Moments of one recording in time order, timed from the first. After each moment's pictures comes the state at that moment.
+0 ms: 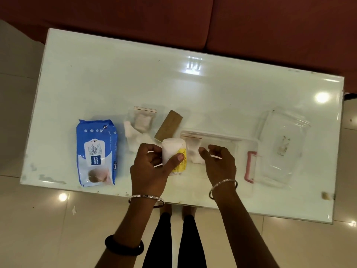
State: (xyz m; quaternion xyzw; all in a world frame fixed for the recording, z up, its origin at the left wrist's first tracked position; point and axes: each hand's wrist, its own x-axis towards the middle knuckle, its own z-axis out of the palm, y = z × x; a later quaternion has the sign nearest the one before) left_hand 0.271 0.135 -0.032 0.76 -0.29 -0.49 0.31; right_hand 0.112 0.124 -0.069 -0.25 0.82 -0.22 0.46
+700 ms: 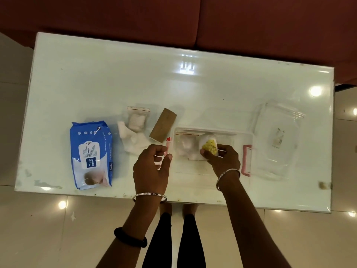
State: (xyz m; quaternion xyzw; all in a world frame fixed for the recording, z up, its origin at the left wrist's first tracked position) left_hand 0.262 0.146 -0.054 0.77 -0.46 -0.38 0.23; right_hand 0.082 0.129 -0.098 -0.18 0.84 -0.21 0.47
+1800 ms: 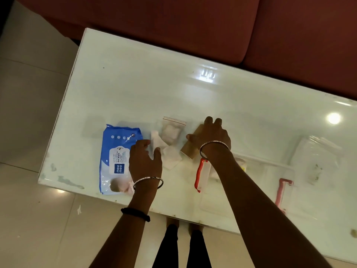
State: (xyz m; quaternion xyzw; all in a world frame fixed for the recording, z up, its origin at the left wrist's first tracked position) left_hand 0.359 0.098 -0.117 0.87 -0.34 -0.29 0.22; right_hand 0.212 -0.005 -0.116 -0.57 0.75 0.13 0.32
